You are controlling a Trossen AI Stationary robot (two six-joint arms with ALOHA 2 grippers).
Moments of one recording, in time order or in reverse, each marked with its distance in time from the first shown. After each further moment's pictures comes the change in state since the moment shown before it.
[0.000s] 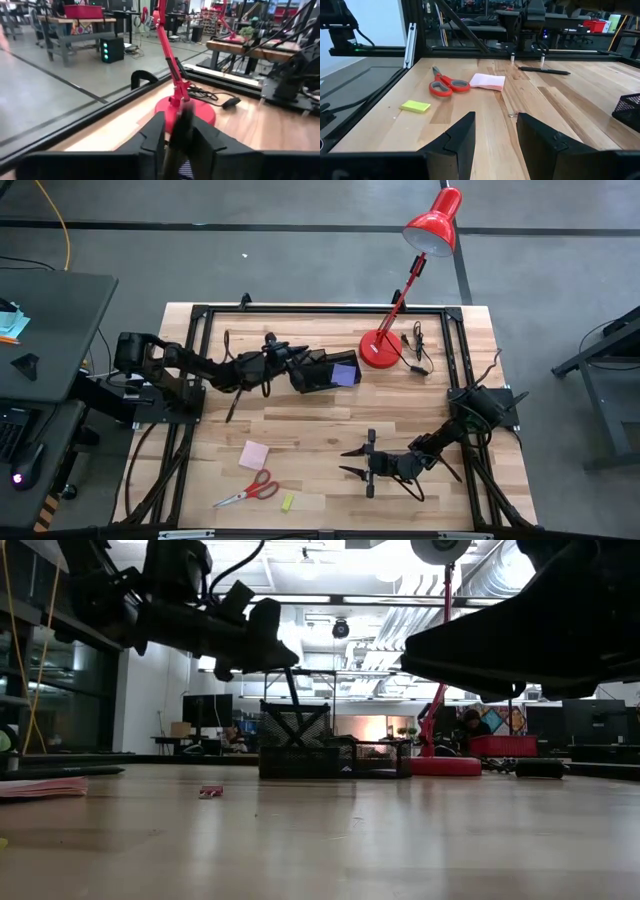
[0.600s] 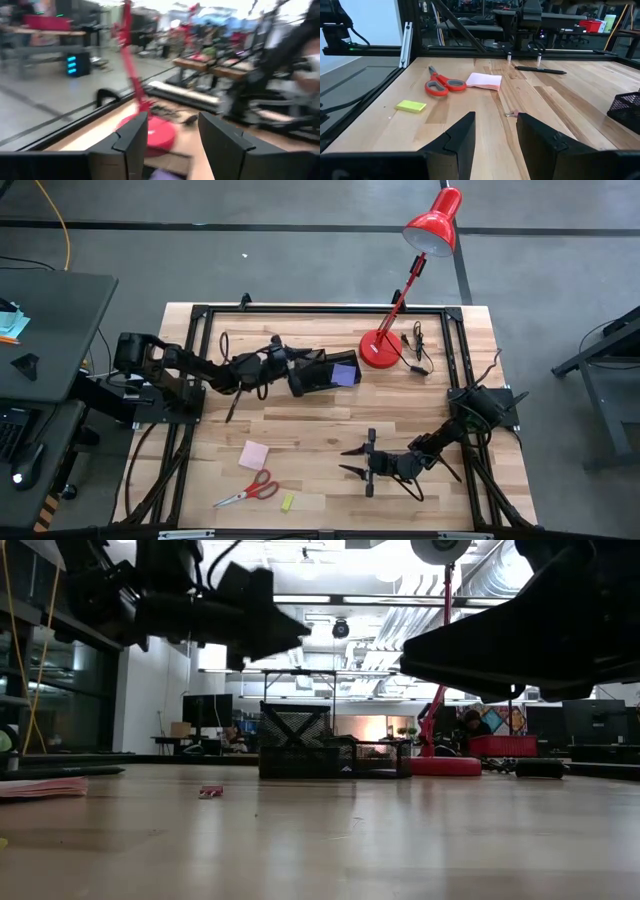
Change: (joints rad) left arm -0.044 0.000 0.000 0.124 0.143 -0.010; right arm -0.004 0.000 0.000 -0.005 0.015 -0.001
